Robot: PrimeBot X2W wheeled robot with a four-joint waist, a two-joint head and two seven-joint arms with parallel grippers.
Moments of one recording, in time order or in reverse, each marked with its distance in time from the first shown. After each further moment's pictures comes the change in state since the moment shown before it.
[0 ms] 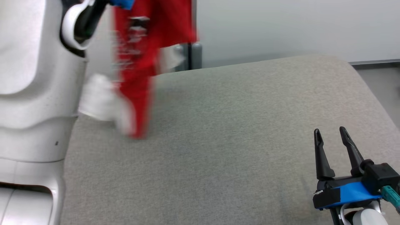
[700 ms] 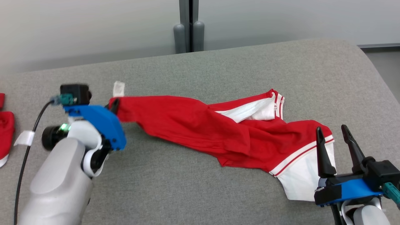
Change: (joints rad) left arm 0.526 0.084 -0.091 0.200 -0.198 0.065 -0.100; right arm -0.017 0.001 -0.016 0.031 0.001 0.000 -0.009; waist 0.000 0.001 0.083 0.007
